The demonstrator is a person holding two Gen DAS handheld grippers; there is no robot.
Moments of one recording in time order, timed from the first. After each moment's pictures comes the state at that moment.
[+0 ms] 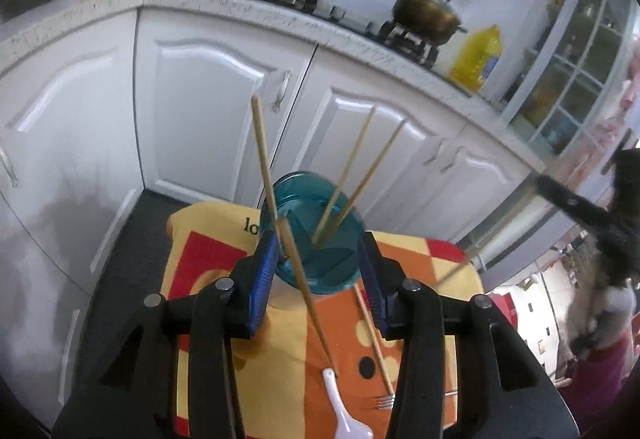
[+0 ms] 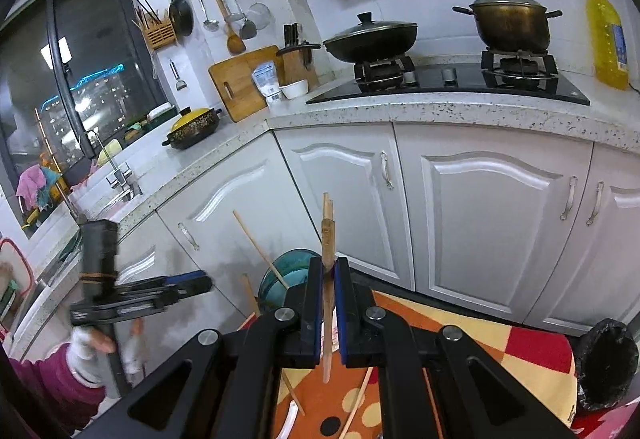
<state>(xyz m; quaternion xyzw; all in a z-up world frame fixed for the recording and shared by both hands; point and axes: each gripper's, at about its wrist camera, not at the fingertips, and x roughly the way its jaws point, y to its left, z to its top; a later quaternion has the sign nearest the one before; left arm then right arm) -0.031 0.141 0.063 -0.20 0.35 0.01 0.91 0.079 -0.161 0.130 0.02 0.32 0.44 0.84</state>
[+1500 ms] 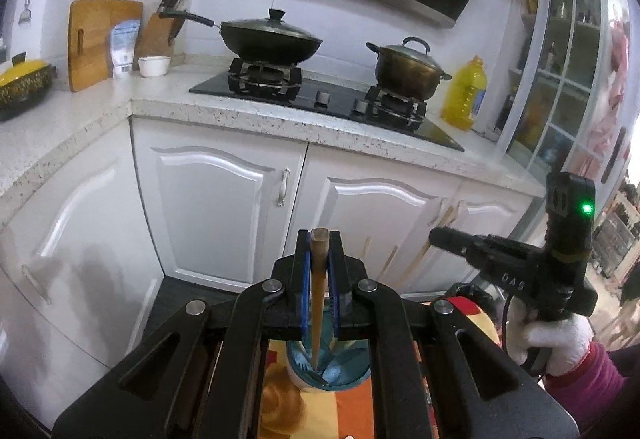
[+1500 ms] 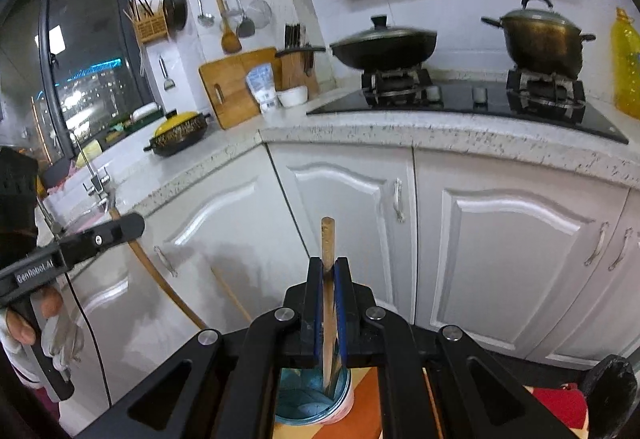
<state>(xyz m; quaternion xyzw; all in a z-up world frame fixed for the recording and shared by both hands) 0.001 0.169 0.163 -0.13 0.26 0.01 0.96 0.136 -0.049 0.123 0.00 0.31 0.42 0.85</state>
